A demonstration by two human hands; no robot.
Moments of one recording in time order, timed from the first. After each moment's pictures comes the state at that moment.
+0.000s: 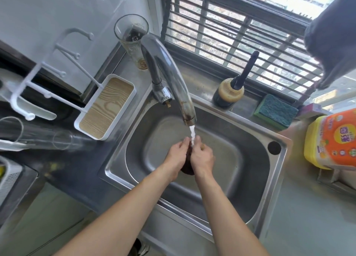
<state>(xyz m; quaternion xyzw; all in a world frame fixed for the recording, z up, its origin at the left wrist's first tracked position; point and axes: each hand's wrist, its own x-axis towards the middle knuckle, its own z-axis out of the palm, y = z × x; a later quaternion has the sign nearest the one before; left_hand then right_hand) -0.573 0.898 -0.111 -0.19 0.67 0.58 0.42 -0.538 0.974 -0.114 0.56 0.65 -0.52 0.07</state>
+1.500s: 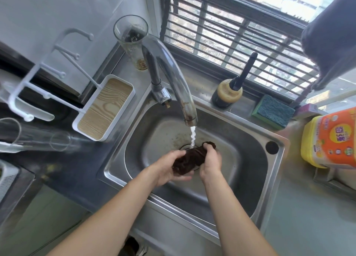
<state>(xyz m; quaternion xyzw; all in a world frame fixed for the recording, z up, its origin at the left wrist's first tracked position) -0.575 0.862 -0.101 -0.26 0.53 0.56 0.59 -0.531 0.990 -0.131 0.65 0.33 -0.69 -0.06</state>
